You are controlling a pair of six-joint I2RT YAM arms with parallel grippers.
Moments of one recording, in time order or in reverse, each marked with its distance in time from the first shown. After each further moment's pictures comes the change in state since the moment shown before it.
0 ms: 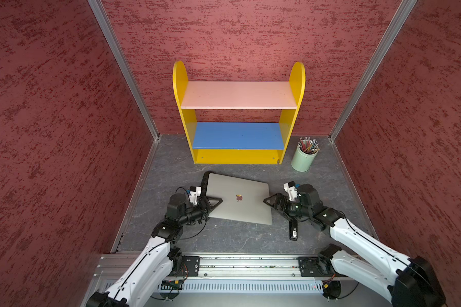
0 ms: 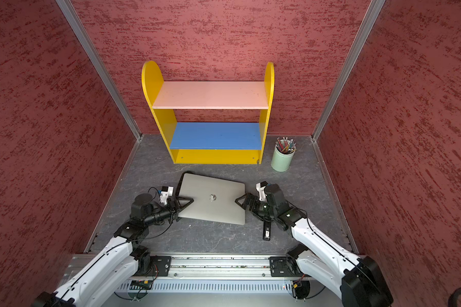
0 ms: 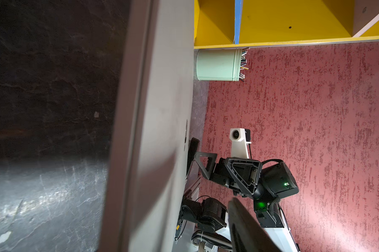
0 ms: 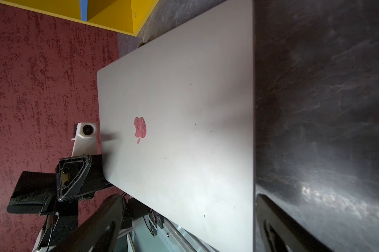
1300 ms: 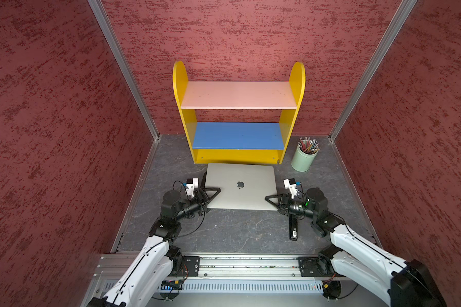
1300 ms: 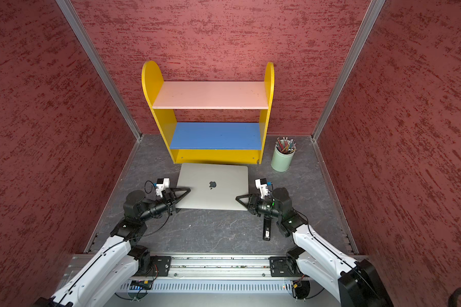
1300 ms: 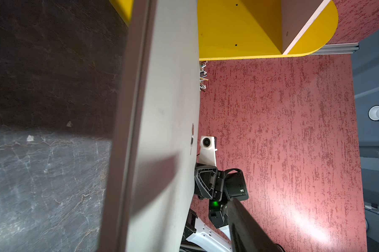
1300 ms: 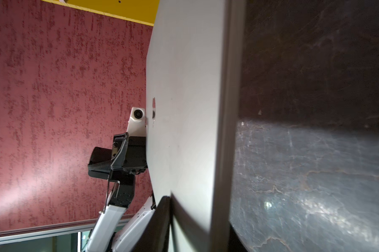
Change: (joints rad) left arm 0.029 -0.010 0.056 0.134 0.030 -0.128; right arm -0.031 -0.045 -0.138 0.511 -0.208 0.209
